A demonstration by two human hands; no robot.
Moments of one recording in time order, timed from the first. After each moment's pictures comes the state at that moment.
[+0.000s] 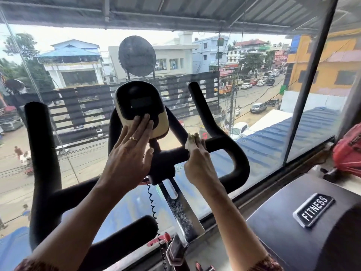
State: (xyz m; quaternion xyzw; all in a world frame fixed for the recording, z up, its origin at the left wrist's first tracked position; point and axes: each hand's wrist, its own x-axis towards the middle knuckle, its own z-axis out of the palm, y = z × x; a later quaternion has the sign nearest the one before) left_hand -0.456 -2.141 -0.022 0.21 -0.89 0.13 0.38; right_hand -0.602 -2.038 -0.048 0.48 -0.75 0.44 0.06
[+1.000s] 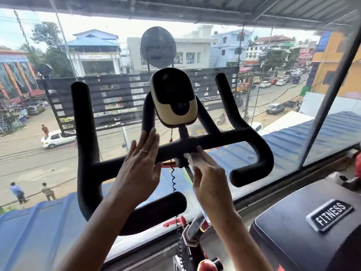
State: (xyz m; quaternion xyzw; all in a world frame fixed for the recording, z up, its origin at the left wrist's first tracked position) left_hand -0.395 -2.113 -0.053 0.29 -0.91 -0.01 0.31; right_hand -0.528 -2.008 -0.079 0.53 -0.72 0.44 0.08
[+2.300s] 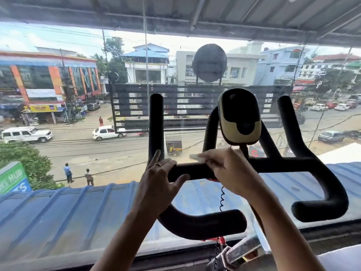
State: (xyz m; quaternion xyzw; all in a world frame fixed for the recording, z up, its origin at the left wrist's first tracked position) left_hand -0.317 -2.127 -0.066 0.40 -0.80 -0.07 0.44; right_hand -0.483 -2.059 -0.008 0.71 -0.58 0.40 -0.01
